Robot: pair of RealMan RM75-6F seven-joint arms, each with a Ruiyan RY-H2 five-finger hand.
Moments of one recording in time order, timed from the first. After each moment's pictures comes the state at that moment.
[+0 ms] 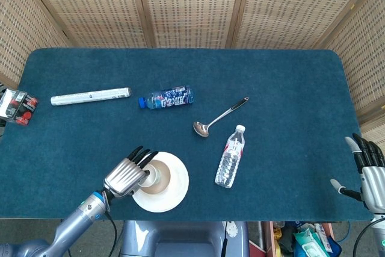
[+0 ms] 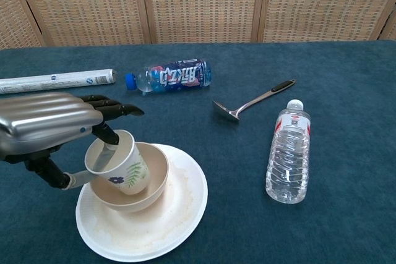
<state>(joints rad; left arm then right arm) -0.61 -1.34 0.01 -1.96 1.22 0.98 0.78 0.06 -1.10 0.08 -1.53 -1.53 1.55 0.17</state>
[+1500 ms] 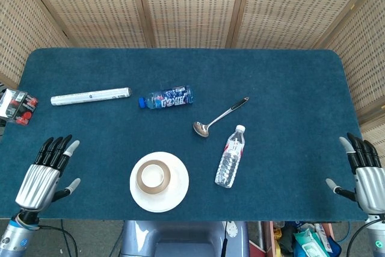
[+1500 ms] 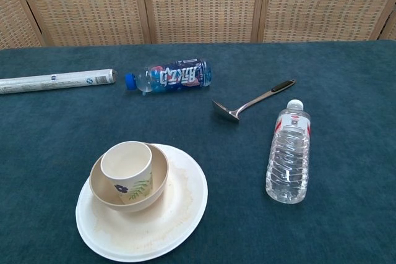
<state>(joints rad) -0.18 -1.21 0.12 -1.73 1.68 1.64 0.27 0.06 -1.13 0.08 -1.53 -1.57 1.59 0.10</state>
